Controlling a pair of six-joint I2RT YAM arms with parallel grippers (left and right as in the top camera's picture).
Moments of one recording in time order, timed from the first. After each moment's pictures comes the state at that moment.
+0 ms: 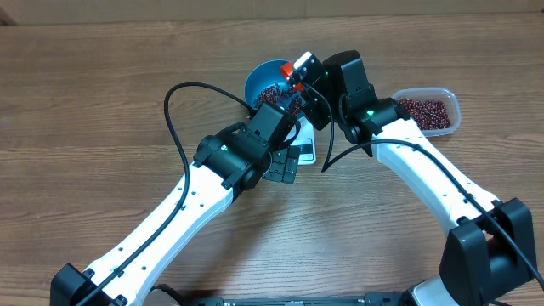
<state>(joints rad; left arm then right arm) -0.66 1.49 1.29 -0.92 -0.15 -0.41 0.43 1.71 1.31 -0.38 -0.09 -0.37</state>
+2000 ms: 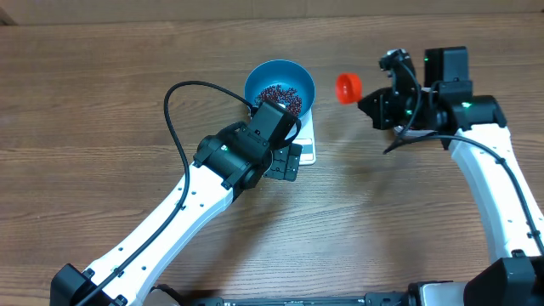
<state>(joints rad) -0.66 1.49 1.29 -0.89 -0.15 -0.41 0.04 1.53 1.32 -0.76 -0.51 -0.08</state>
